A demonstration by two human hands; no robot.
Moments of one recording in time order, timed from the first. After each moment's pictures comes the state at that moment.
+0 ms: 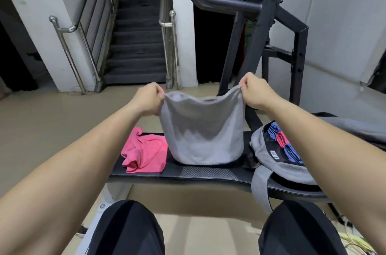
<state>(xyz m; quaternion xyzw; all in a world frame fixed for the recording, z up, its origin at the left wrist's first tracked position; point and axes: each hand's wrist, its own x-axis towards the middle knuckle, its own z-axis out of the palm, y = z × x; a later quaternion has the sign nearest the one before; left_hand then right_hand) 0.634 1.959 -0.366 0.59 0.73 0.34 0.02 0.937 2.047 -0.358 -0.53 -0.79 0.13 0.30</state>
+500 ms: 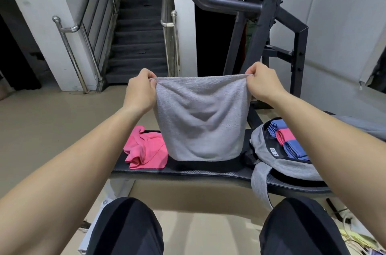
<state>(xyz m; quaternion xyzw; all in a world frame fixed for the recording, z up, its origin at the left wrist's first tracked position) 0.635 1.934 -0.356 0.53 0.71 0.46 -0.07 0.944 2.029 -0.340 -0.53 -0.73 0.15 0.39</state>
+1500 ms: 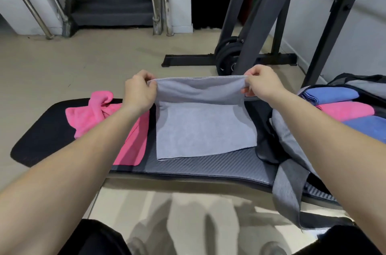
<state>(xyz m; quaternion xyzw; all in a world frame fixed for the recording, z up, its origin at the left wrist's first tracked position) 0.589 2.111 -0.563 0.51 0.76 0.40 0.05 0.899 2.202 -0.536 -0.60 -0.65 0.34 0.33</state>
